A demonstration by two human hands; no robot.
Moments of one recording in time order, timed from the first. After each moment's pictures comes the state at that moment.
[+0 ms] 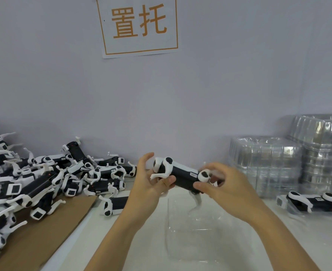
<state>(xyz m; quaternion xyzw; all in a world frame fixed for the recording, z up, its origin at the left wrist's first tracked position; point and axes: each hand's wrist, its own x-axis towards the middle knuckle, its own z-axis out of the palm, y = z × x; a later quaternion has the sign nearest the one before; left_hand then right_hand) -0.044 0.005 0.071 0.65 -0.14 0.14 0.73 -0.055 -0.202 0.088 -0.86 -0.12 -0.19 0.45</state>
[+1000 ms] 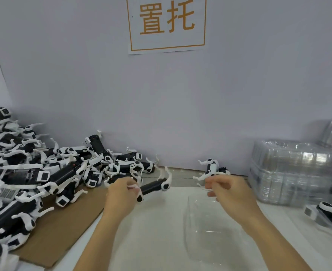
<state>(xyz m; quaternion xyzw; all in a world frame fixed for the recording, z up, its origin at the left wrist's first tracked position) -0.032 0.108 0.045 0.88 0.14 0.21 0.40 -0.031 -0.156 0.062 -0.80 -0.08 -0.14 0.58</state>
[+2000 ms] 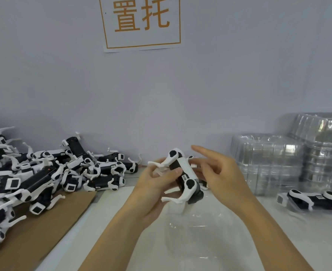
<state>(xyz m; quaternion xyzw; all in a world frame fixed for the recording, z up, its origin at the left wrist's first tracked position) -0.058 -0.006 0.084 0.51 -0.12 -0.03 0.85 -0.042 -0.181 0.092 -0.74 -0.22 -0.17 0.62</state>
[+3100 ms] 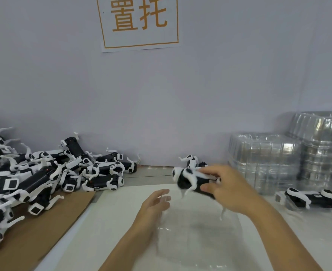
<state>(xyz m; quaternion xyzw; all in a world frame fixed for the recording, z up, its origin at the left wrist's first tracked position) -0.034 0.006 -0.001 0.66 0.02 -0.03 0.75 -0.035 -0.208 0.082 -0.89 -0.17 -0.11 0.42</state>
